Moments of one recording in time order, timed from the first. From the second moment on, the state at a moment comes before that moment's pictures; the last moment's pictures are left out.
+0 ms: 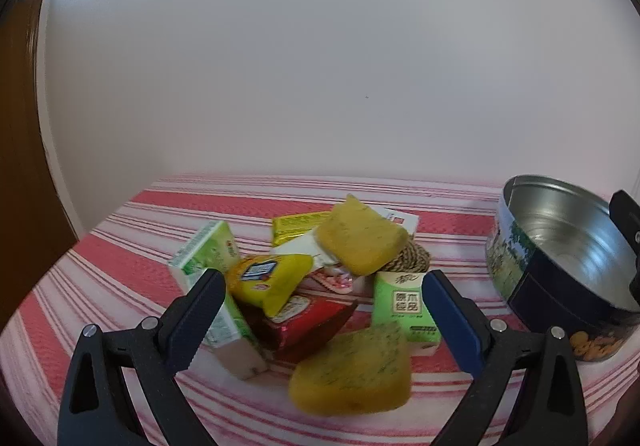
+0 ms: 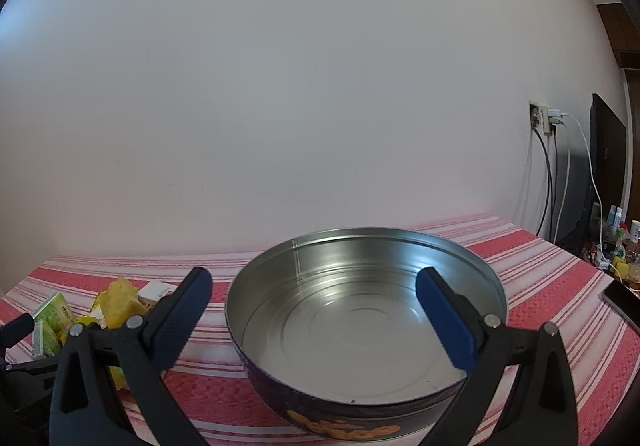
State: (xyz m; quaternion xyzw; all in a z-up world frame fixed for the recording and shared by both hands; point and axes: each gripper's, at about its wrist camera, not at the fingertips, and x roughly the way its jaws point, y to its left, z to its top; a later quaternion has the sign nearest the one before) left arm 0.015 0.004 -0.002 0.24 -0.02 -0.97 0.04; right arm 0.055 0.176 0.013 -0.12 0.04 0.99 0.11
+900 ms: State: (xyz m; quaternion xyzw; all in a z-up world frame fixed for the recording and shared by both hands) left arm 0.071 -0.110 0.003 0.28 0.00 -0.96 0.11; right arm 0.054 0.127 0.007 -0.18 0.01 0.98 -0.02
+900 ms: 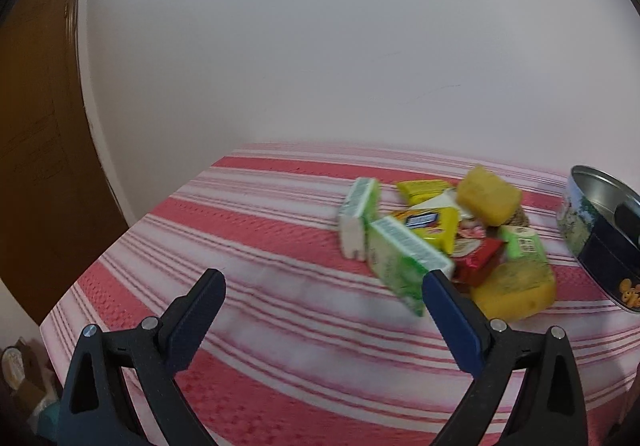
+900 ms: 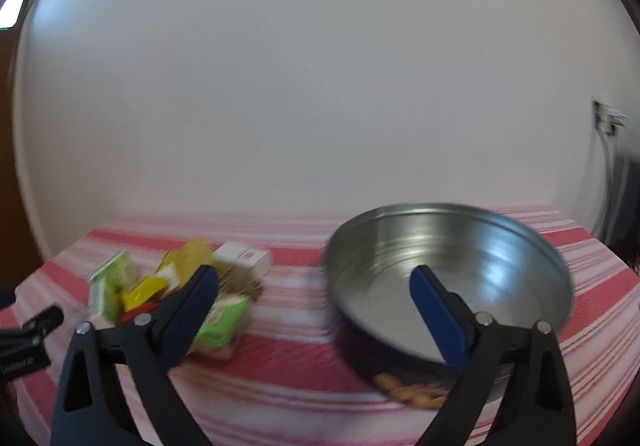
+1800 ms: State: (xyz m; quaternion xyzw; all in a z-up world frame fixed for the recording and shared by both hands) left arm 0.033 -0.120 0.000 0.31 0.06 -0.94 0.09; right arm 0.032 0.055 -0.025 -0.35 0.08 0.90 -0.25
